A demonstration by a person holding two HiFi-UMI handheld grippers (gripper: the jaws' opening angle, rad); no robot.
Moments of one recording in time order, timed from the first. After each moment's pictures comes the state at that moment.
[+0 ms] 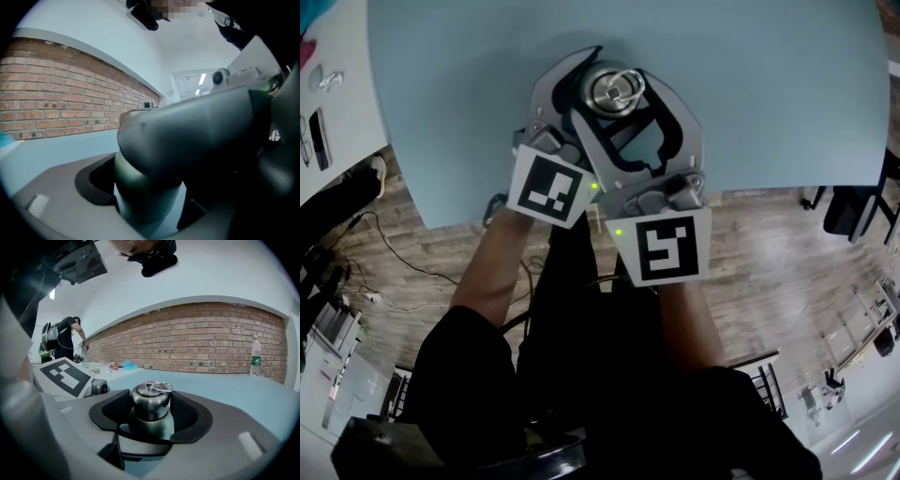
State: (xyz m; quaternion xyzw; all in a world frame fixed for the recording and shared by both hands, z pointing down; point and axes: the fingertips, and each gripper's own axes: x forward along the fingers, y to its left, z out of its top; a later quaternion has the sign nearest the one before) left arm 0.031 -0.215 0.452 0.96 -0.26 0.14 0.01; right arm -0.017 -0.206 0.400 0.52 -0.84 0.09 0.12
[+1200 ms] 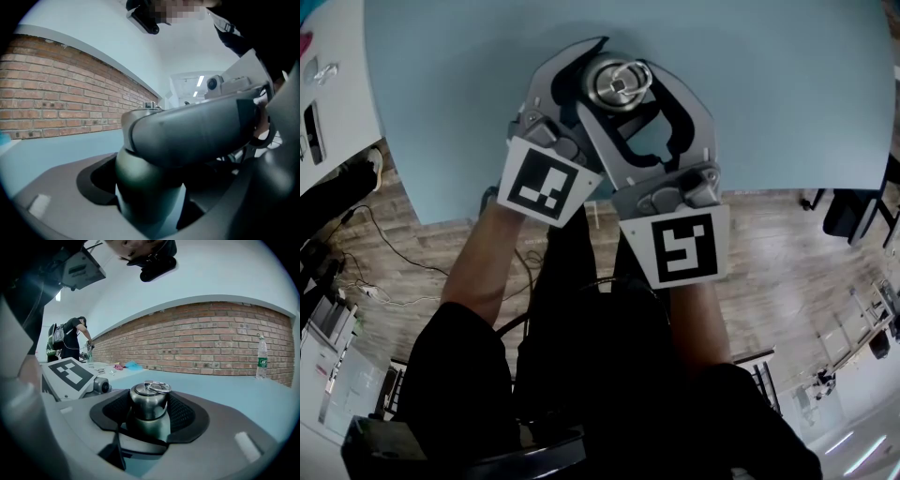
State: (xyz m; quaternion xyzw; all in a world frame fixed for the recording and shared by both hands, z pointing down) left arm 0.029 -0.215 0.450 0.96 -0.24 0.13 0.01; right arm -0.016 -0.206 0.400 0.49 -0.86 0.09 0.12
